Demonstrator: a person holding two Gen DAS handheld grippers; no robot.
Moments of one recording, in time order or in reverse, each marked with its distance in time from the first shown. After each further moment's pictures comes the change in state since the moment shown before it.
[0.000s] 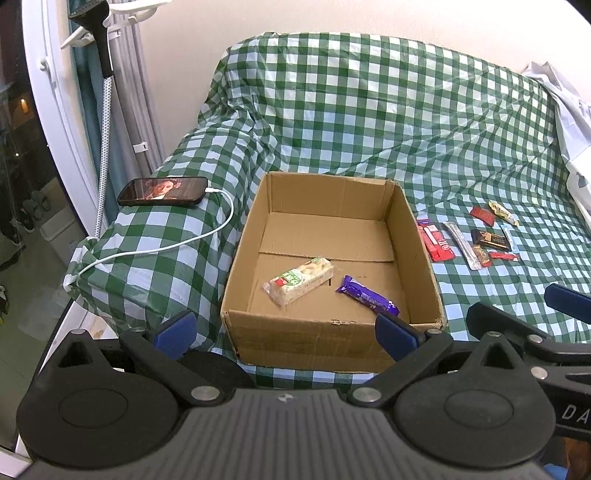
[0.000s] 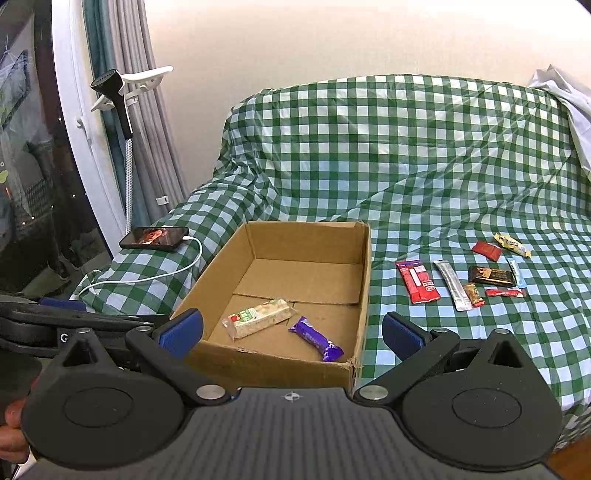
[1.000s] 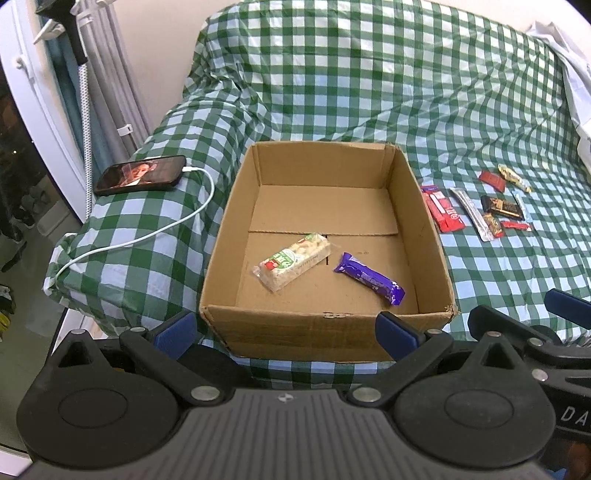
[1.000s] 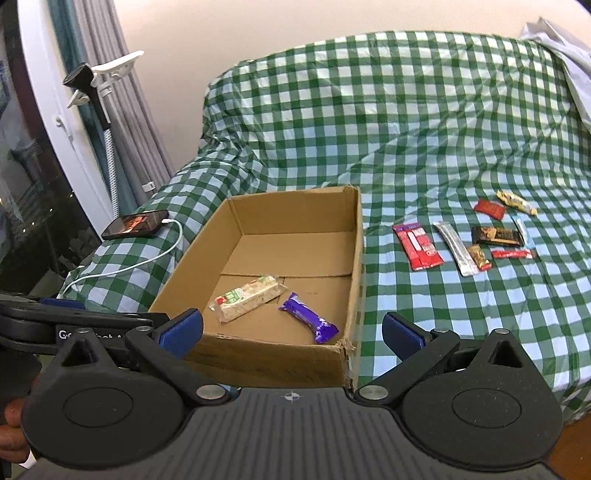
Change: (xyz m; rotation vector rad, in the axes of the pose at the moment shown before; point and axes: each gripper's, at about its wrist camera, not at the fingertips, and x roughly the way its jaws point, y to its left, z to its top) left arm 0.058 -0.026 0.017 0.070 0.117 0.024; right arm 0.043 -0.035 -0.006 0.096 0.098 0.012
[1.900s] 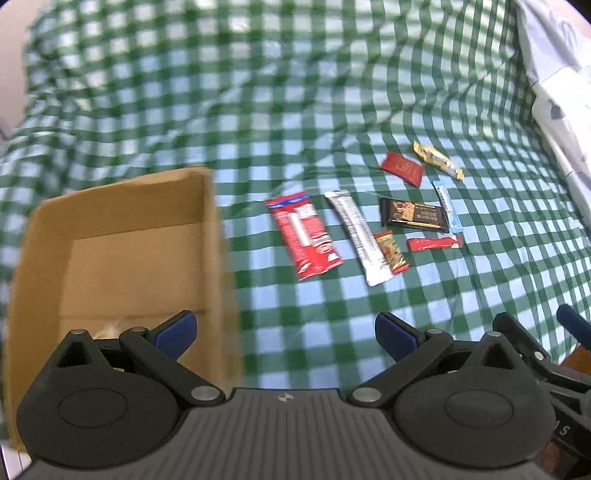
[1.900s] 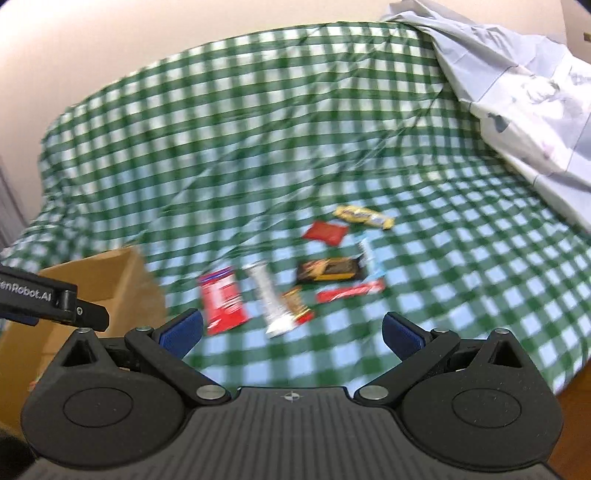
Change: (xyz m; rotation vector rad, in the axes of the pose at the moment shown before) left arm 0.153 -0.240 0.163 0.141 0.191 -0.210; right arm 0.058 -0.240 0.054 0.149 -0.076 -0.338
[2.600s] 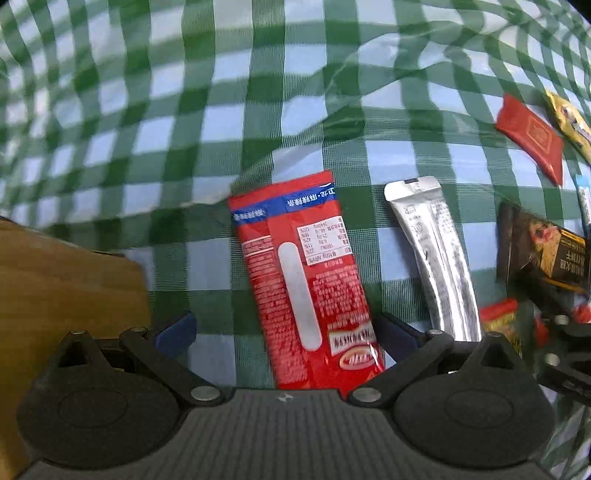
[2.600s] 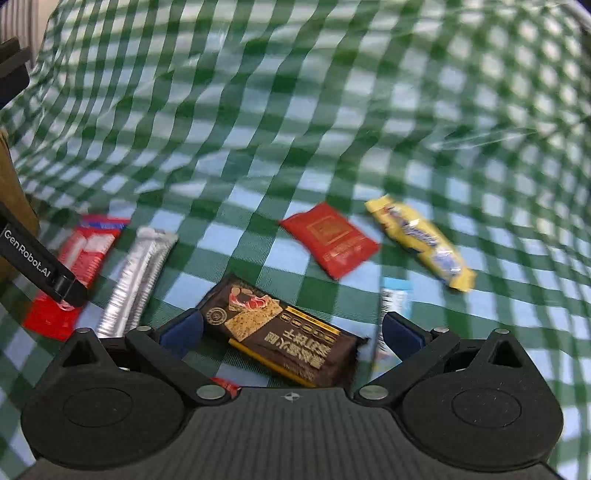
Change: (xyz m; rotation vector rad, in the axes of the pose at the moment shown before) left arm 0.261 -0.010 0.093 -0.060 0.279 0.080; right arm 0.315 -0.062 0.034 -0.444 0.153 0.142
